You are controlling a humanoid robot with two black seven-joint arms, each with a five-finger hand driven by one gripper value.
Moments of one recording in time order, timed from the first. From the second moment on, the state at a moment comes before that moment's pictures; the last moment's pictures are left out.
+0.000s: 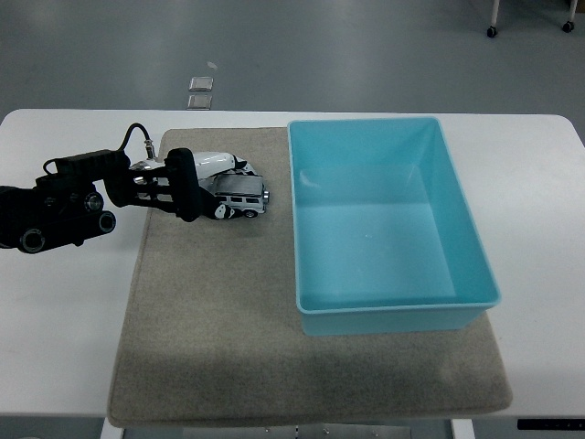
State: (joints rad) left arm -1.16 0.54 0.20 -1.07 1.03 0.13 -0.23; right arm 0.03 0.00 -0.01 0.12 -0.02 0.10 0.12
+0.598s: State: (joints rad) left arm -1.31 0.61 0.19 -1.10 1.03 0.07 -0.23; right arm 0.04 0.00 -0.01 0.12 -0.02 0.10 0.12
